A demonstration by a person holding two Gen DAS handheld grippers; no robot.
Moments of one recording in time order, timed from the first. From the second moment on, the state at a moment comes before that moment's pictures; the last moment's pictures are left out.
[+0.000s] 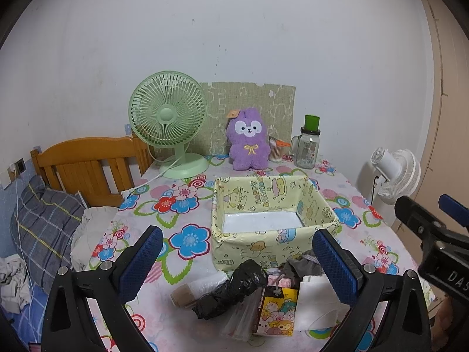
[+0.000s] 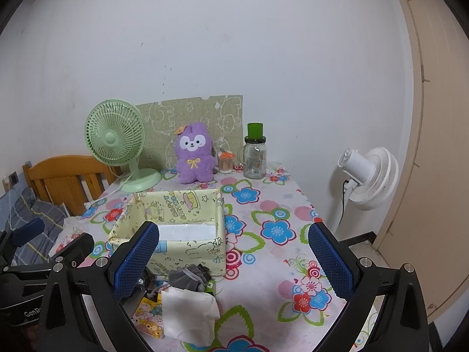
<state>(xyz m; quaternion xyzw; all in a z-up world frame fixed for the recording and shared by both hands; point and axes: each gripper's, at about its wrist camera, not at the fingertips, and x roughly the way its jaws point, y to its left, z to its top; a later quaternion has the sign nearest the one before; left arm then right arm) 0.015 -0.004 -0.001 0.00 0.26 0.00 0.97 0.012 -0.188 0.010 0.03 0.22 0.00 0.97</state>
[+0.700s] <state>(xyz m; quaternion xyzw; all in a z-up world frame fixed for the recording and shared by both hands) 0.038 -0.002 -0.055 0.00 0.32 -0.02 0.95 0.040 -0.178 -0.035 0.04 0.29 0.03 0.96</state>
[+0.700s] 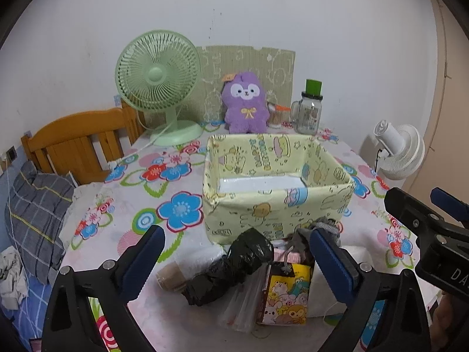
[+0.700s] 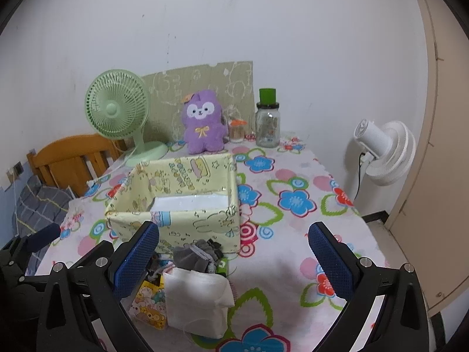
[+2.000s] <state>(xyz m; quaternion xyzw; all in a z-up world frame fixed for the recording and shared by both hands) 0.039 -0.021 -0.123 0.01 0.41 -0.05 0.91 0.063 -0.144 -0.118 0.02 0.39 0.06 0.92</state>
